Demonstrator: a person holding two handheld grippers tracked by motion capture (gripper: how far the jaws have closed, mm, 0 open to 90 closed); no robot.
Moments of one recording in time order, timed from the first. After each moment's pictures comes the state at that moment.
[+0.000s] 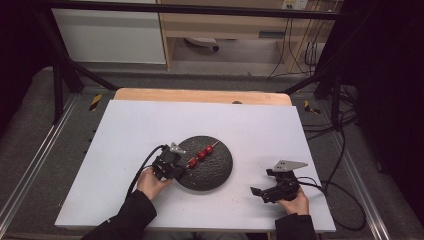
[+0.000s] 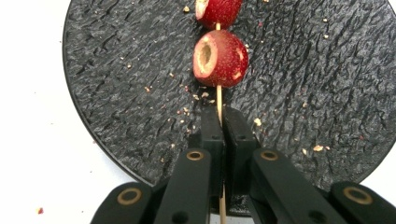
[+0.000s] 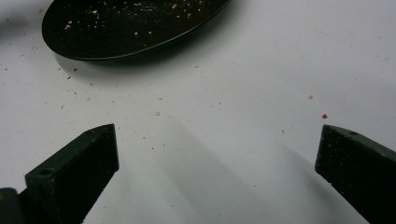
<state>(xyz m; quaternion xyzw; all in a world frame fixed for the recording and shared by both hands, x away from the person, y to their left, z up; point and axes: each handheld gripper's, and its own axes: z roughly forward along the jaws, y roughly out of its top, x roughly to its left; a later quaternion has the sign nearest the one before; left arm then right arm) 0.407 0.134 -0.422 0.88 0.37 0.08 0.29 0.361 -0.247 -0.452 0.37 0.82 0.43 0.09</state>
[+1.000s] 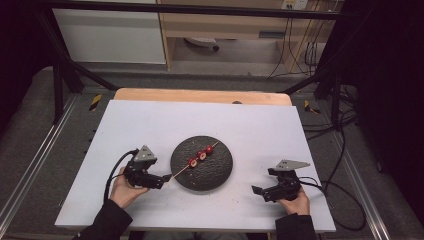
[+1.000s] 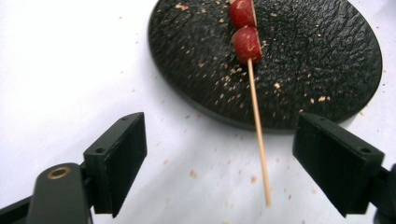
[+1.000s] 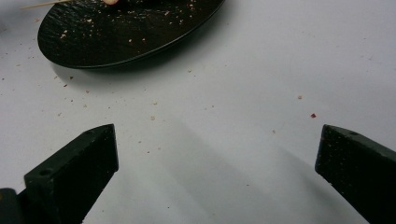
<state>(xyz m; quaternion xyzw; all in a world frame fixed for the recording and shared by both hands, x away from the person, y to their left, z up) 0.373 0.212 -0.410 0.85 0.35 0.13 0.37 0.360 -0.250 -0.450 0.39 0.81 0.43 0.09</state>
